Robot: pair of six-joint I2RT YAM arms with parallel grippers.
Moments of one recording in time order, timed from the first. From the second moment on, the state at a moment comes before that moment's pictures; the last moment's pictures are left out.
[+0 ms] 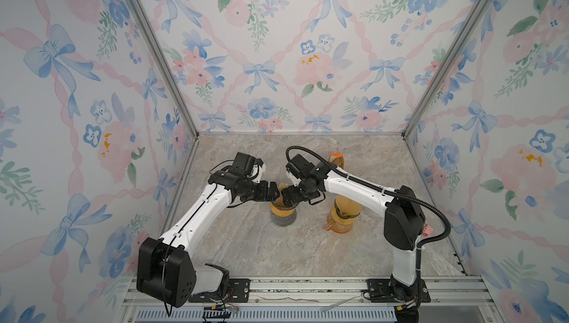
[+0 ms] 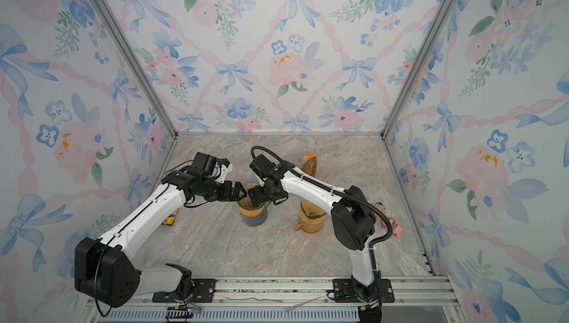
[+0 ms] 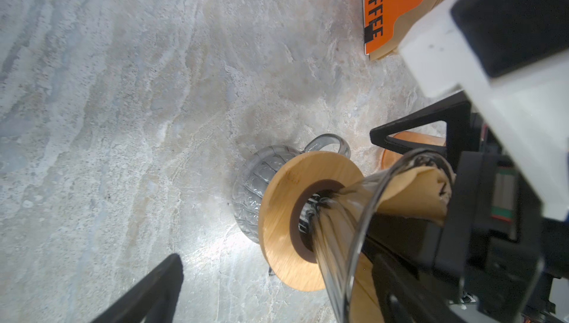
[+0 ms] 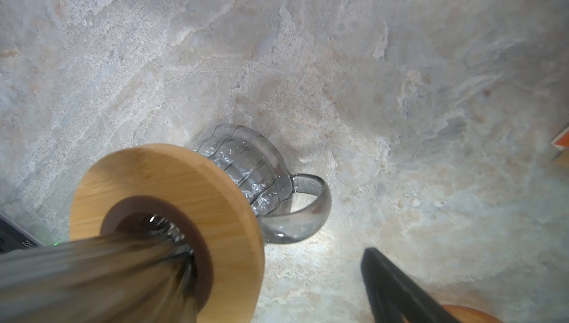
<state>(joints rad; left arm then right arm) -0.32 1.34 1.09 -0.83 0.32 -0.28 0.86 1.97 1.69 -0.93 -0.07 0.40</state>
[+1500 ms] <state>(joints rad) -0.29 1.38 1.07 -0.83 0.28 -0.27 0.83 1.84 1.65 -0.90 -0.13 0.40</state>
